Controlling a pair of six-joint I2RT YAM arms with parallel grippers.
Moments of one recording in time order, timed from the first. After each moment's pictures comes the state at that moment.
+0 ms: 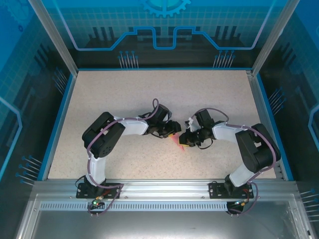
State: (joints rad) left arm -0.67 1.97 1.09 0.02 0.43 -1.00; right arm 0.39 1.60 0.70 -0.27 -0.74 0.51
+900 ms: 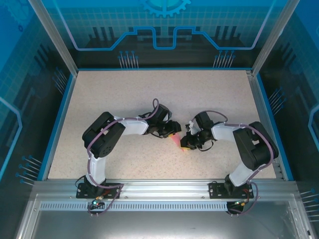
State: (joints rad) left arm -0.67 1.98 1.09 0.01 0.43 -1.00; right arm 0.39 1.63 0.68 -0.31 -0.71 0.49
